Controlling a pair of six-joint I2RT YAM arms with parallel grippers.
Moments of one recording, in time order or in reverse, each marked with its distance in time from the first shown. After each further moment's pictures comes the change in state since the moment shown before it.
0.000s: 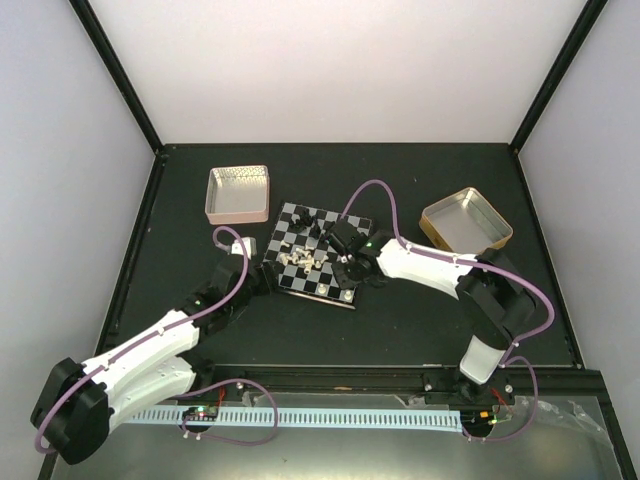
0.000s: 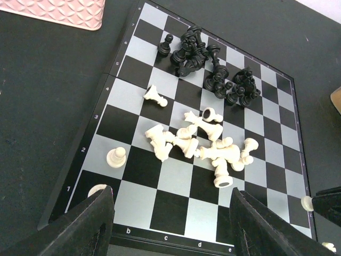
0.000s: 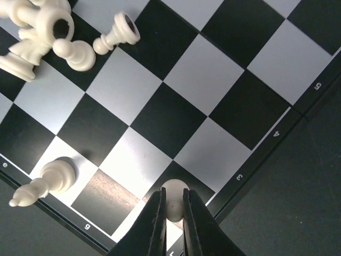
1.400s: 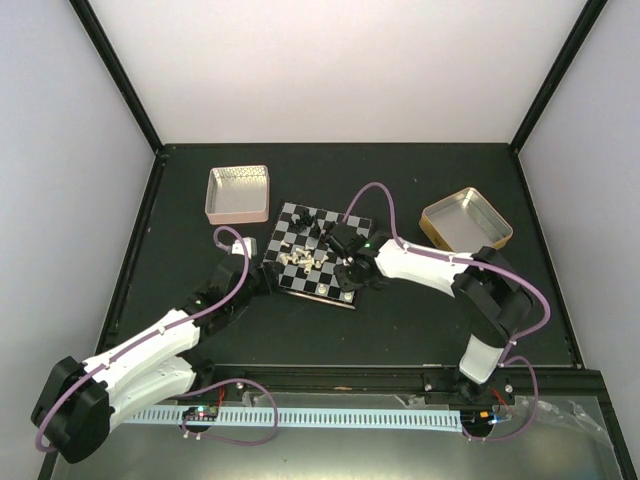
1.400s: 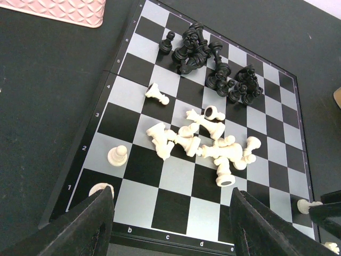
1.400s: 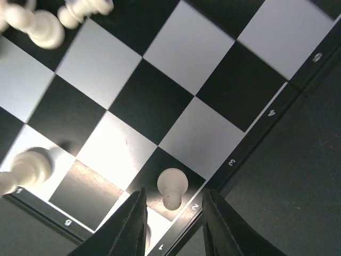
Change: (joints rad) left arm 0.000 0.008 0.000 0.000 0.000 0.000; right arm -0.002 0.030 -0.018 -0.029 0.005 0.029
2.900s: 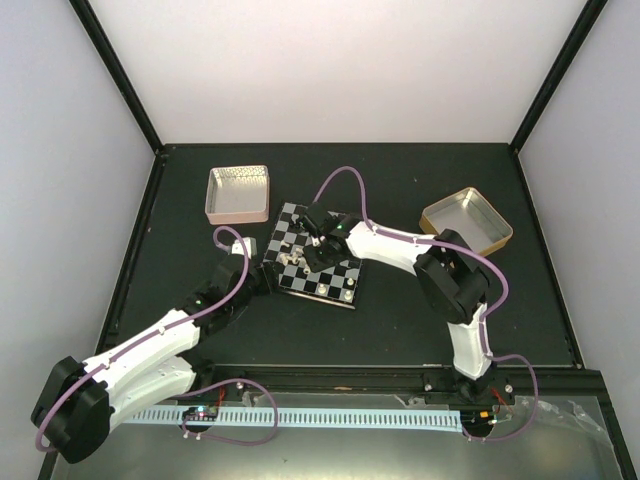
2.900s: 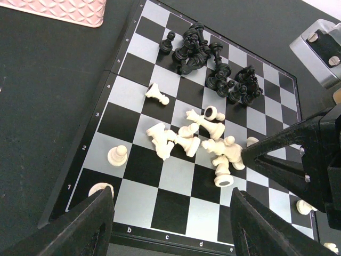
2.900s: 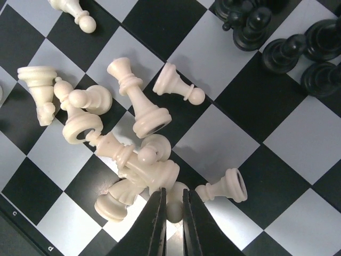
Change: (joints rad) left arm 0.000 0.000 0.000 0.000 -0.001 -0.006; right arm 0.002 0.251 0.323 0.063 -0.099 -0.037
